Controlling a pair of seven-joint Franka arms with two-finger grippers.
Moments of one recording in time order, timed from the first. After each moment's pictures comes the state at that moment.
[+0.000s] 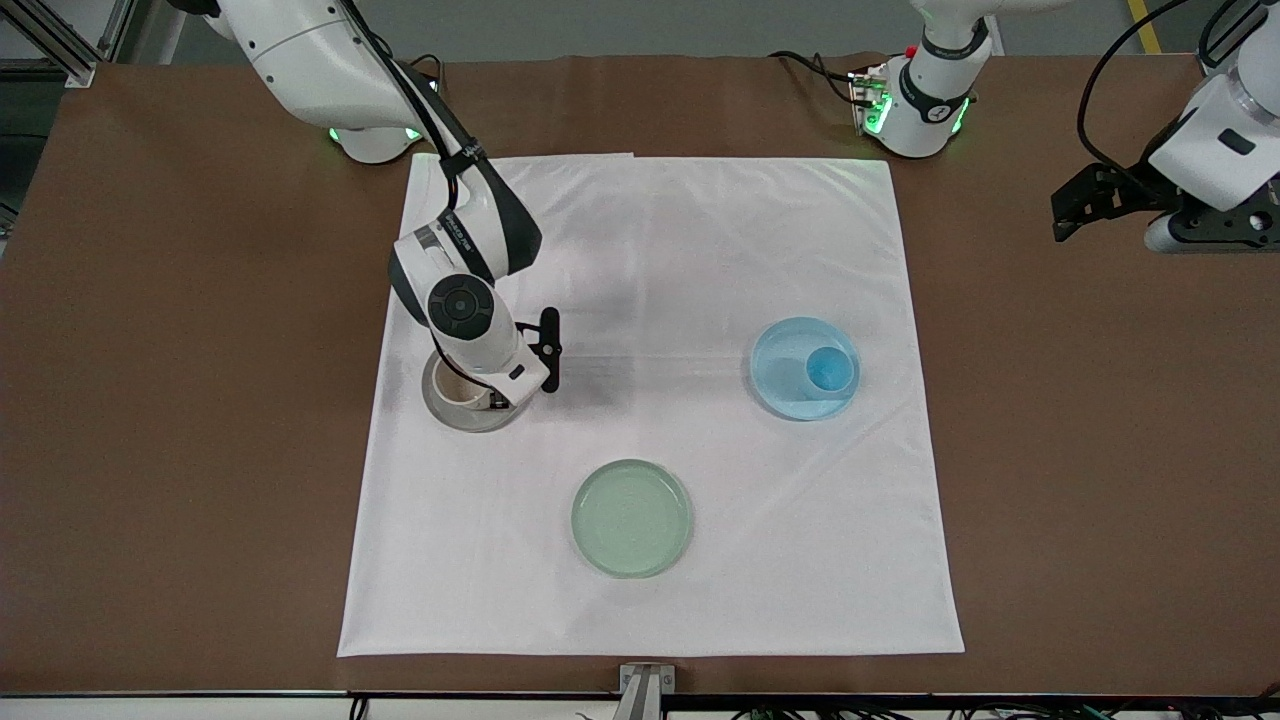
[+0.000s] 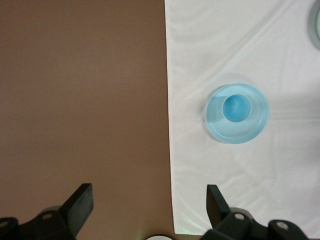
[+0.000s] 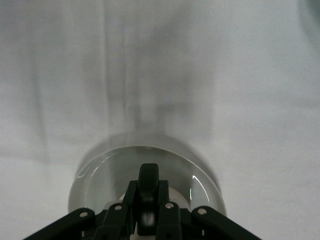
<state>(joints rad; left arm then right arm) -0.01 -0.06 -0.14 -1.62 0.04 1.52 -0.09 0.50 0.54 0.03 -1.78 -0.04 2.18 -1.05</state>
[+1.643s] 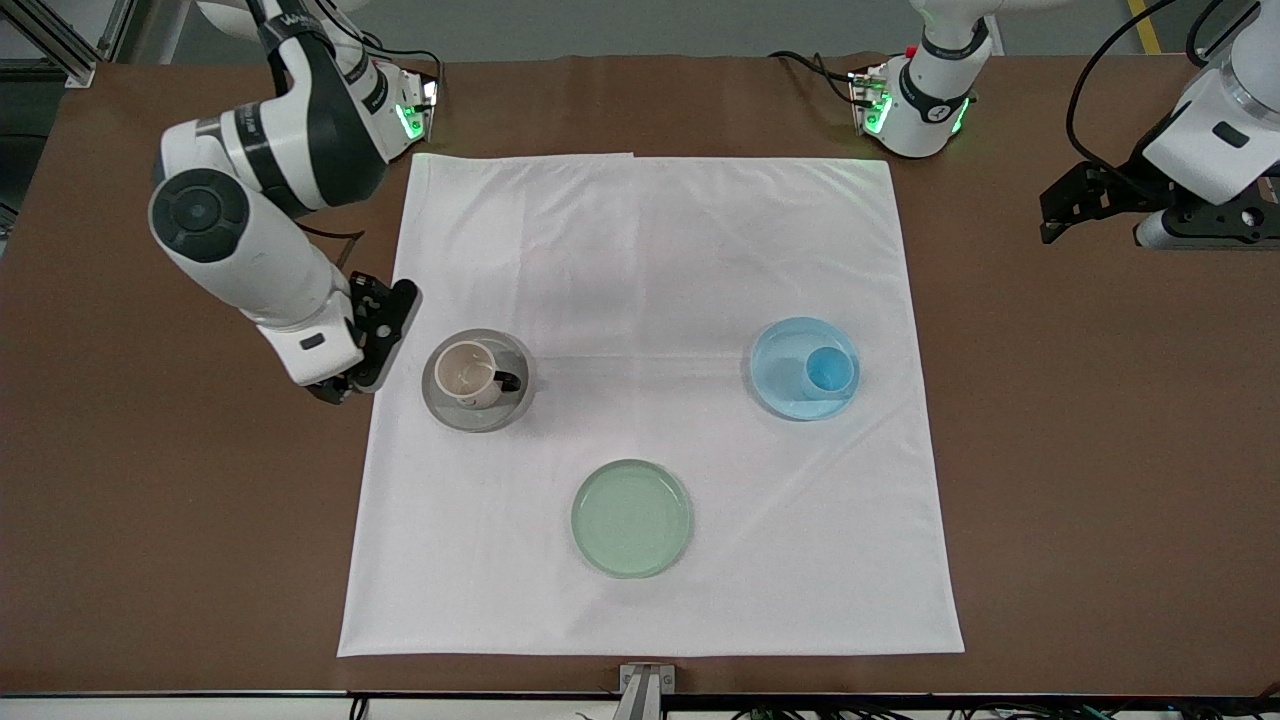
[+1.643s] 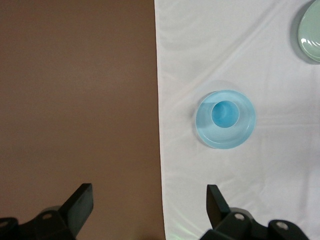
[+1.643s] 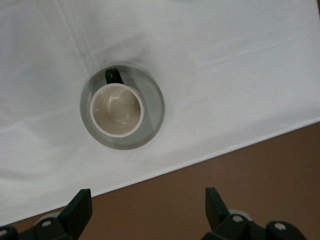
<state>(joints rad) -0.01 -0.08 -0.14 -1.63 0.00 1.55 -0.09 0.30 0.20 0.00 -1.70 -0.04 1.86 -0.87</state>
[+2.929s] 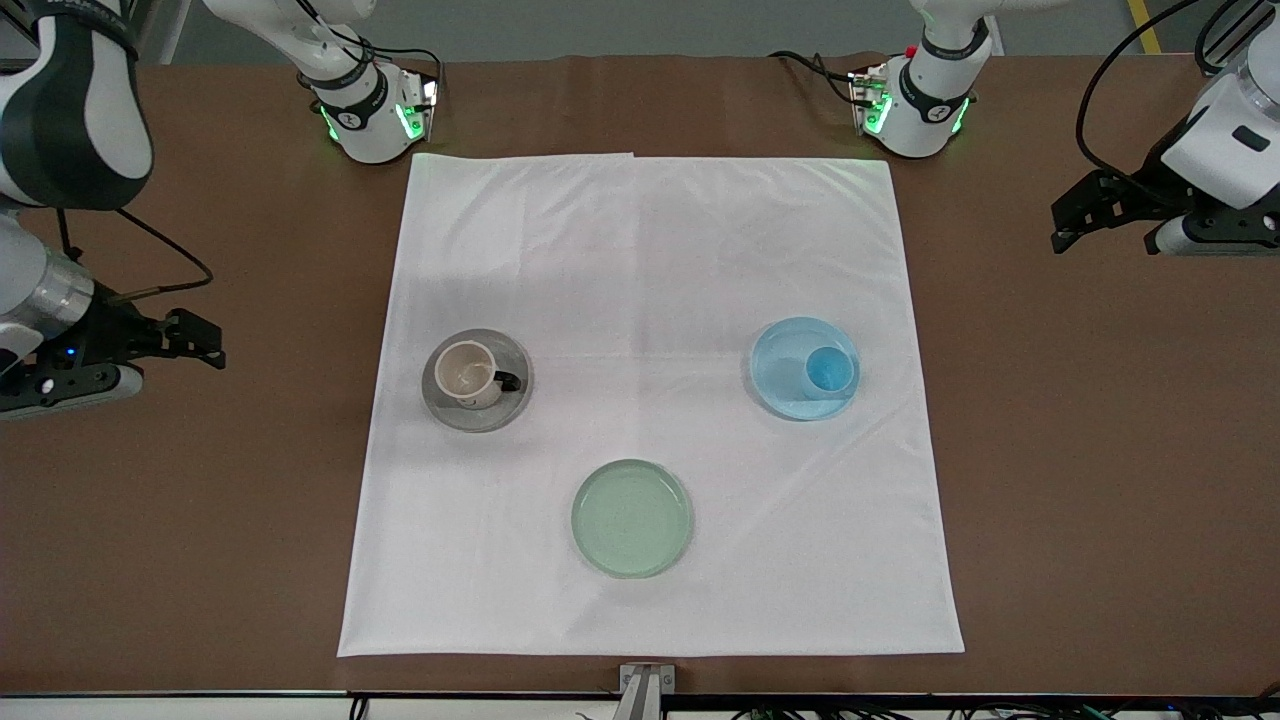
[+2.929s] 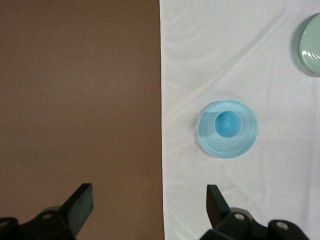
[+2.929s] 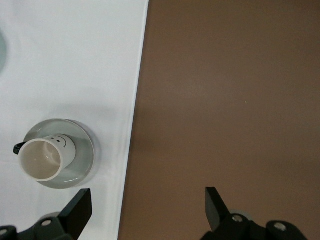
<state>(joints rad) 0.00 -0.08 -0.13 -1.64 0.00 1.59 -0.09 0.05 0.15 0.00 -1.62 -0.04 1.79 -0.07</state>
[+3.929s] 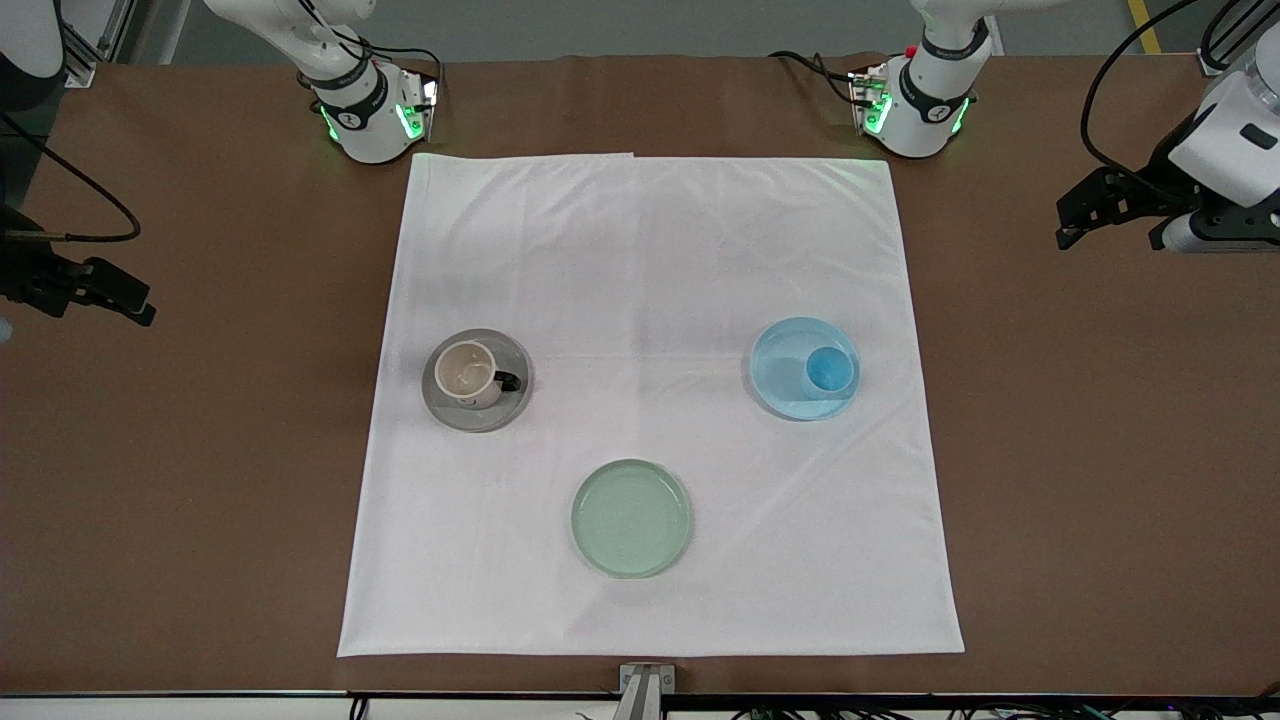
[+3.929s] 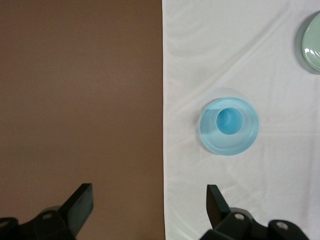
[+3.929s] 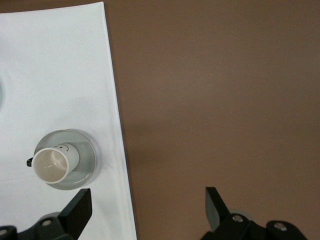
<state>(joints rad) 0.01 -0.09 -0.13 -1.63 0.00 1.57 -0.09 -0.02 0.05 -0.02 -1.56 -0.02 1.64 0.07</state>
